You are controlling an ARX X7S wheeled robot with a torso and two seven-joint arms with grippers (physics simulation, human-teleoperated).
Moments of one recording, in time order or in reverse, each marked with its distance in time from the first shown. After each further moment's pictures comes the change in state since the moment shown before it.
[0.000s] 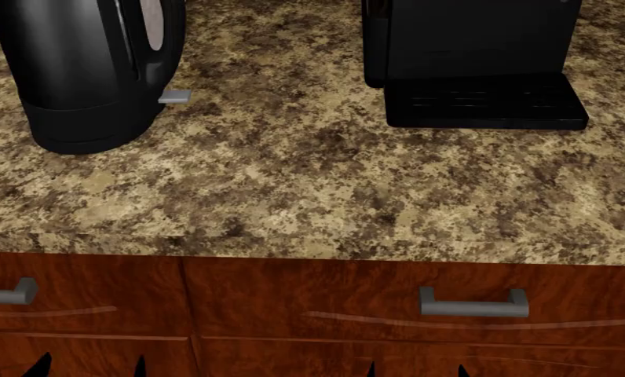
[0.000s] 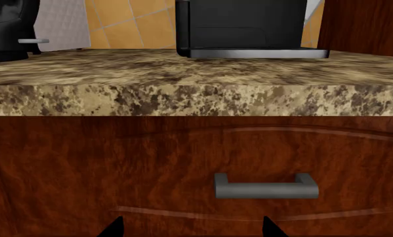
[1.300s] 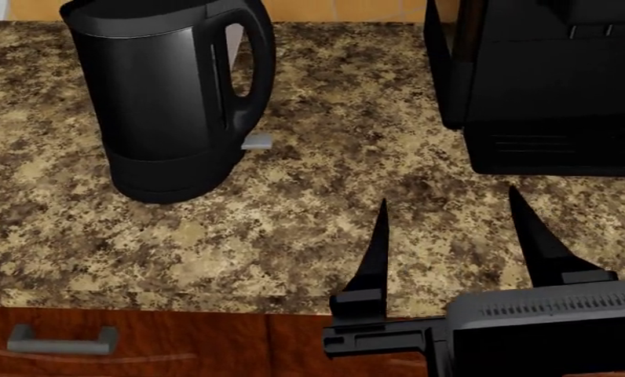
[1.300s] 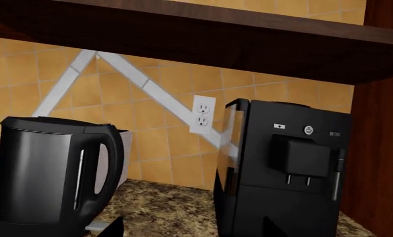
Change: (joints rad) left arm -0.230 -0.203 -0.130 0.588 -0.230 -0.322 -0.213; right arm 0.234 0.216 -0.081 -0.814 0.107 0.690 0.104
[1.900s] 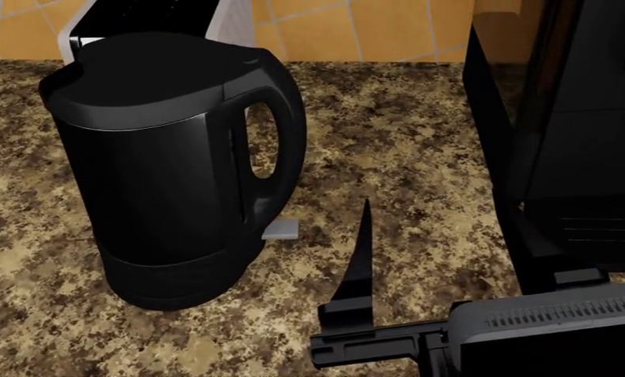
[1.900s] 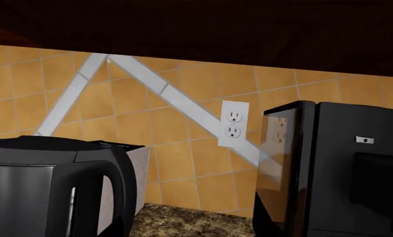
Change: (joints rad) left arm 0.001 -0.024 -0.004 0.011 0.005 0.023 -0.026; right arm -0.011 0.008 0.020 -0.017 0.080 -0.032 -0.026
